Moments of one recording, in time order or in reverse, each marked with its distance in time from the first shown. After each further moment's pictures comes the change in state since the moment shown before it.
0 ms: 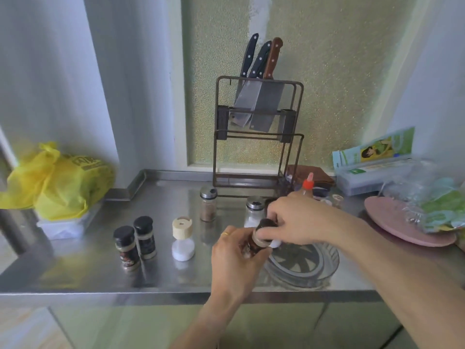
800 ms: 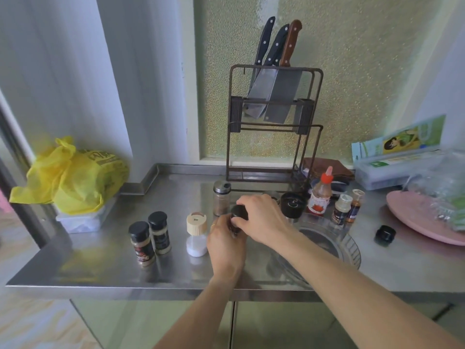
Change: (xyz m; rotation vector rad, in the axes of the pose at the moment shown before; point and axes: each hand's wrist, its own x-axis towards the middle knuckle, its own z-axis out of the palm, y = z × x) left_hand 0.043 -0.060 0.003 0.114 0.189 -0.242; right_hand 0.088 -0.049 0.074 0.179 0.372 0.083
